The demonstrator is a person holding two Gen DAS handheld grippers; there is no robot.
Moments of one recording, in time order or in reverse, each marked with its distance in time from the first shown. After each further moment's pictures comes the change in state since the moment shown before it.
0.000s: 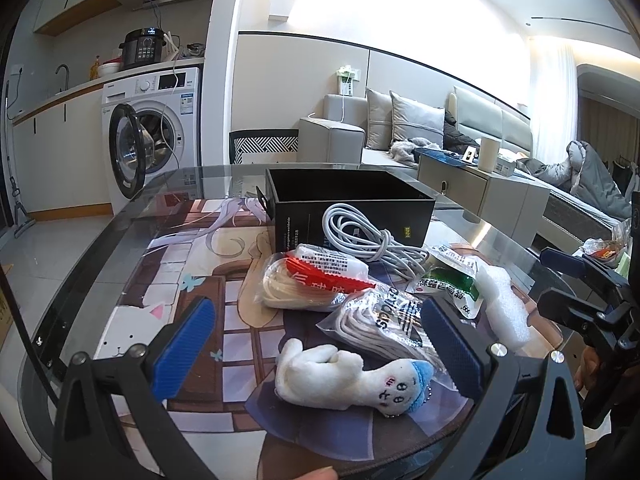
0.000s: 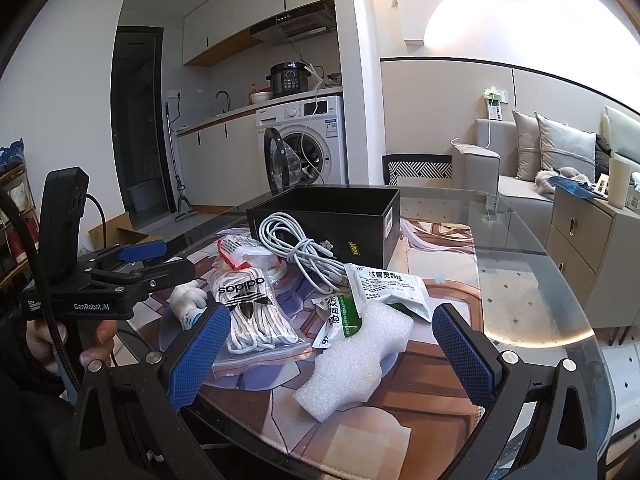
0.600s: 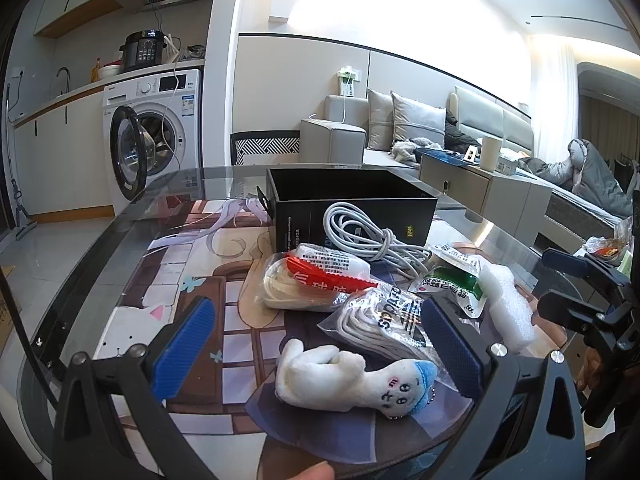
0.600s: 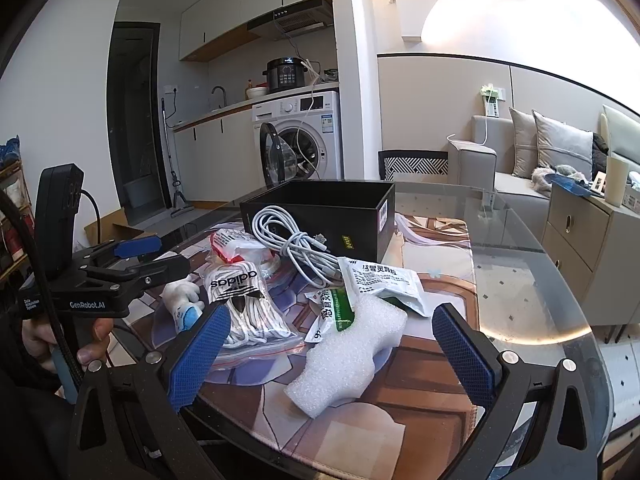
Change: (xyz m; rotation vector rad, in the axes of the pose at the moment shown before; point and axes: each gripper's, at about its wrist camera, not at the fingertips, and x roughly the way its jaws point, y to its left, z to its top) left arm 0.004 -0.001 -0.002 0.007 -0.003 0.007; right arm 0.003 -0.002 -0.003 -0.003 0.014 -0.017
